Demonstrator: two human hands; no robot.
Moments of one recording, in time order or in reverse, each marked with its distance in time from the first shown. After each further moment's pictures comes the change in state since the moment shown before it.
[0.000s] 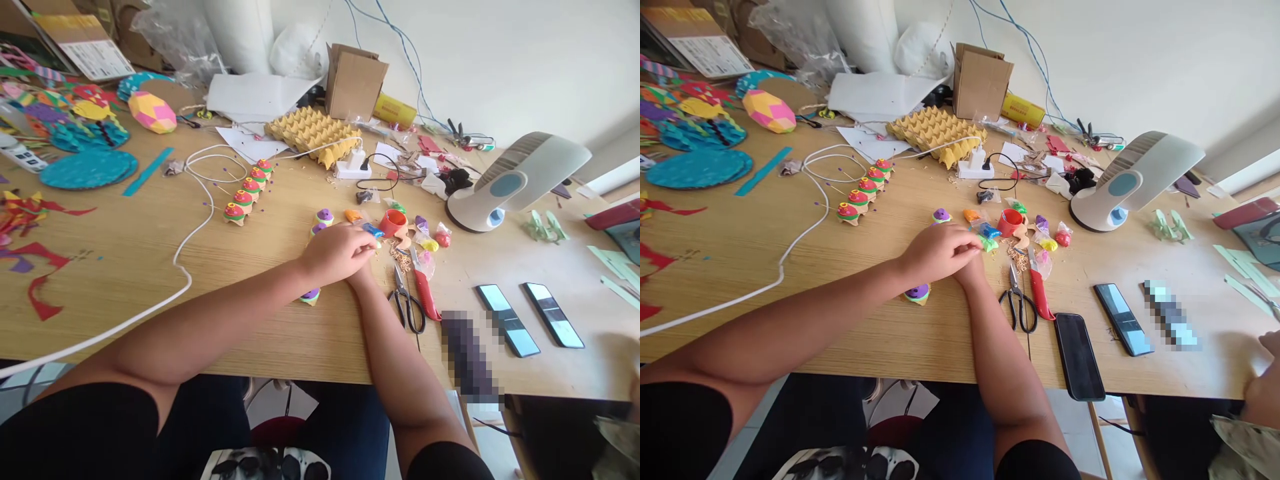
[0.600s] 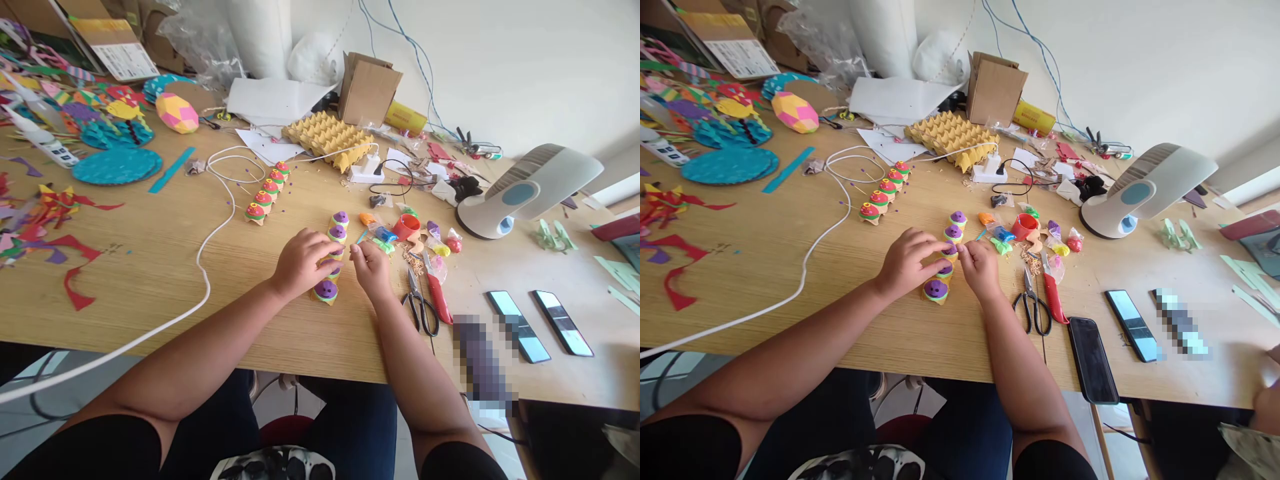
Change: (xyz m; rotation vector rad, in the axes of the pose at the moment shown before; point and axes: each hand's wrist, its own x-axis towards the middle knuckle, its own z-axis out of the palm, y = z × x) left_hand -0.082 -0.059 -0.021 0.156 0.274 0.083; right_hand -0.011 -0.045 -0.020 0.078 0.040 -0.128
